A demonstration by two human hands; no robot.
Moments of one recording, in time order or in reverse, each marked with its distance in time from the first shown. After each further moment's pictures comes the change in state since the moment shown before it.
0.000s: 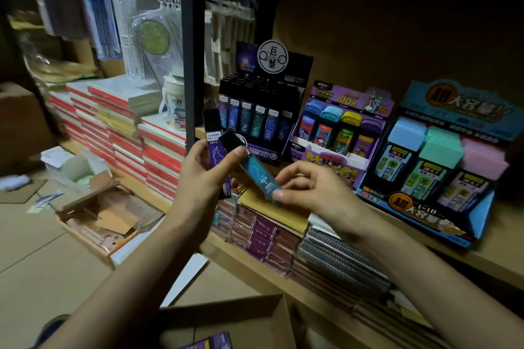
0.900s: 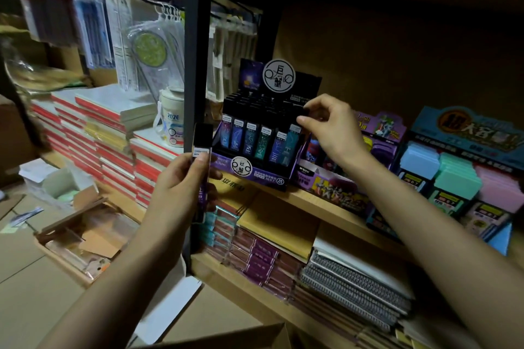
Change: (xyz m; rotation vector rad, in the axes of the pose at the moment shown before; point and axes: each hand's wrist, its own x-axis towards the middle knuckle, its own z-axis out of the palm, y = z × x) left_hand 0.029 0.013 -0.030 0.106 0.069 -0.040; right_hand 0.118 -0.042 -0.049 -0.491 0.573 -0.337
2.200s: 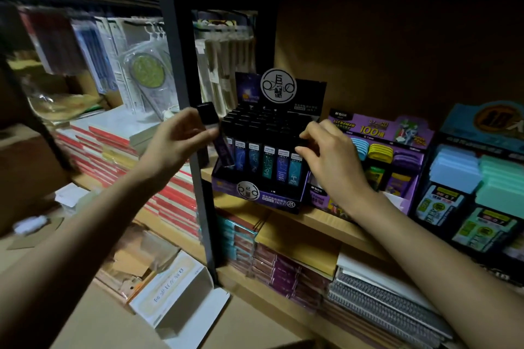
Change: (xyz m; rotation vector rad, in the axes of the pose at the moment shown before) left_hand 0.136 0.035 -0.007 0.357 -0.324 0.282; right_hand -0.003 0.024 0.021 -0.241 0.013 -0.214
